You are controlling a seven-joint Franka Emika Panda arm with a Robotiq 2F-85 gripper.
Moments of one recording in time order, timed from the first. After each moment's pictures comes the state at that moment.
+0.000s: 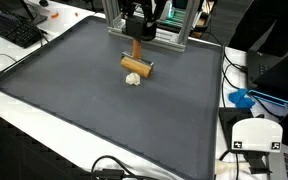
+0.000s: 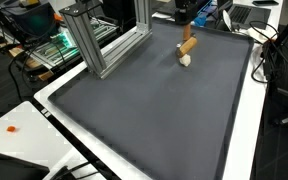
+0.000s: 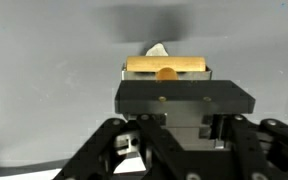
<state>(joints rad) 0.09 0.08 0.16 -2.12 -0.09 2.39 0.41</state>
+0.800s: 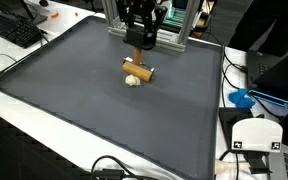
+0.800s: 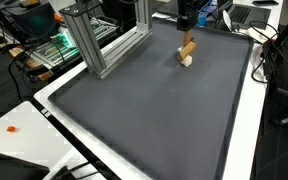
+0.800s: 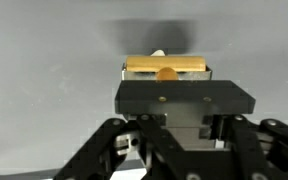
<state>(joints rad) 0.12 0.16 0.14 -2.06 -0.10 2.36 0.39</state>
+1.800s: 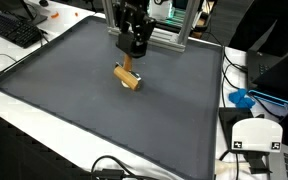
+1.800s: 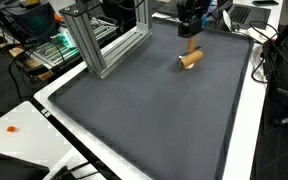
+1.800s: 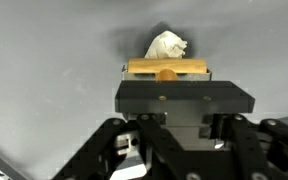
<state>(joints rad) 0.17 0.21 0.06 -2.05 -0.21 2.44 0.70</state>
